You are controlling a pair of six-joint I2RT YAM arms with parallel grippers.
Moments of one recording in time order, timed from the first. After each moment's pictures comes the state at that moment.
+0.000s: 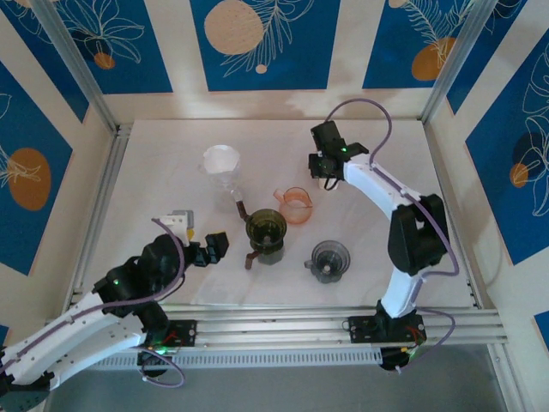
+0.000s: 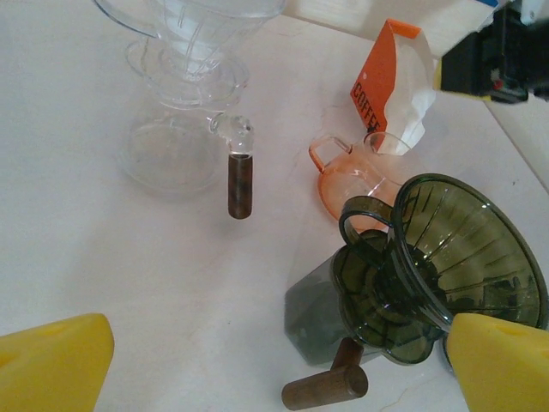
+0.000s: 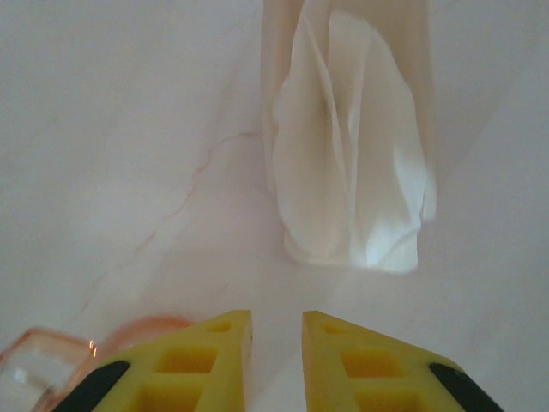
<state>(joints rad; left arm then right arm) -0.89 0.54 0.59 -0.55 -0.37 -0.64 0.40 1.82 1.50 -0.67 0.20 0.33</state>
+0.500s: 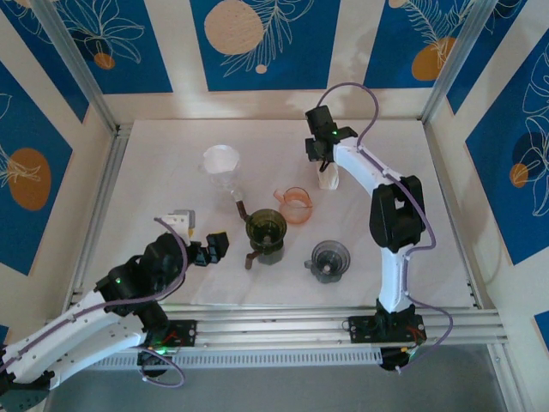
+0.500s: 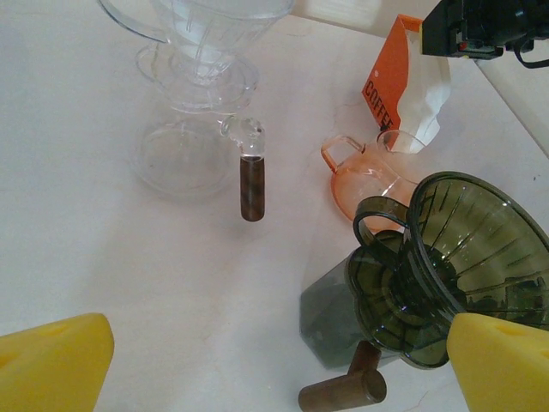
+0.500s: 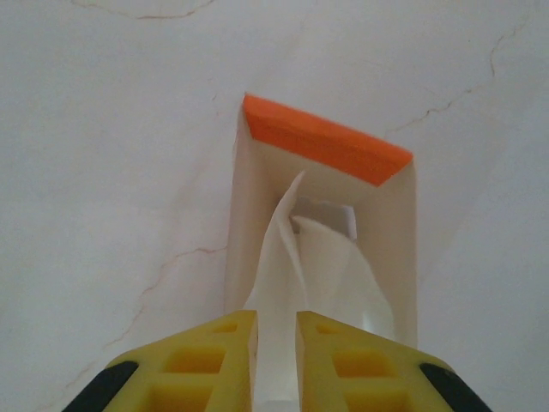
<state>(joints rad) -0.89 0.55 0.59 -0.55 -0.40 -0.61 0.36 2.05 1.78 -0.68 0.29 0.21</state>
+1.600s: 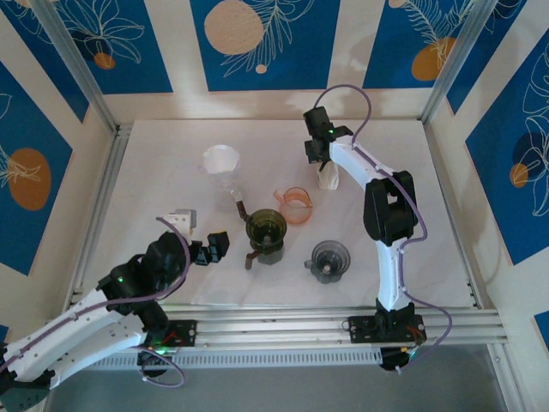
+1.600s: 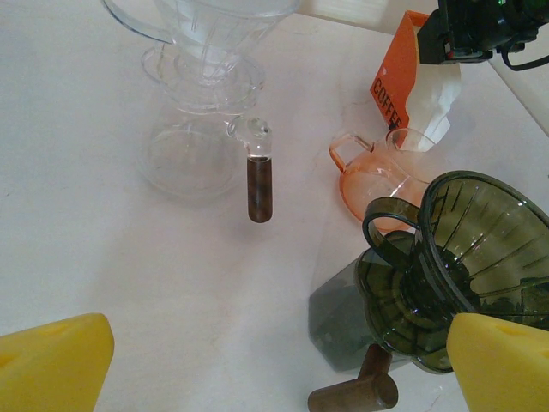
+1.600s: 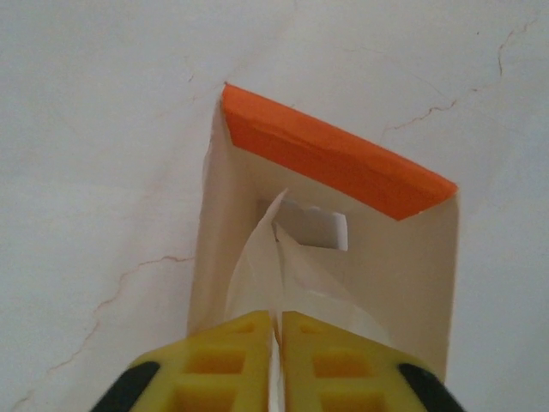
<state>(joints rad) -0.89 0.57 0.59 -0.54 -0.41 -0.60 0.35 2.13 1.83 -0.71 0.32 0.16</state>
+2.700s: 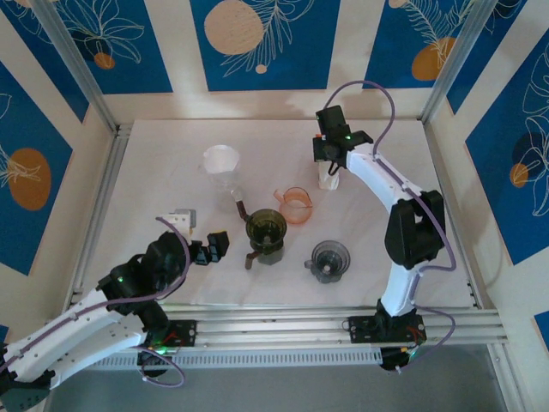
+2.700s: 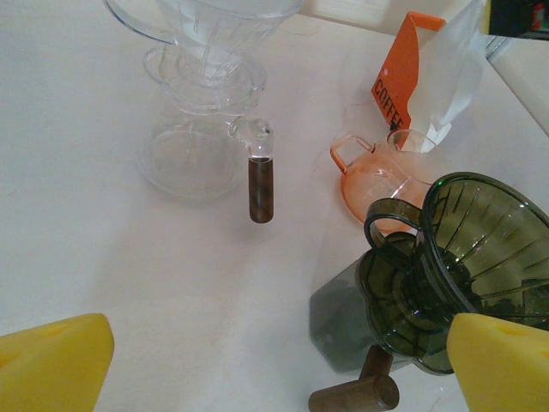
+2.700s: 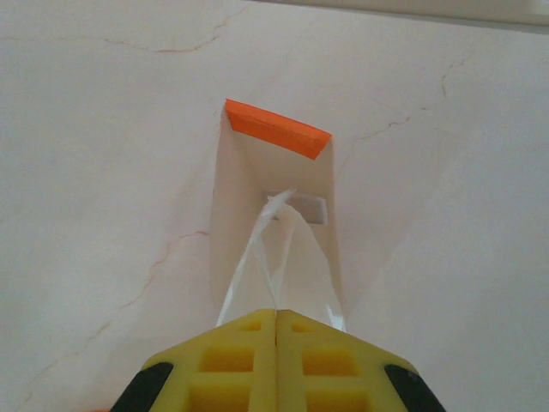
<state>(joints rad) -0.89 0.57 0.59 -0.54 -0.41 -0.60 0.37 1.82 1.61 -0.65 0.28 0.20</state>
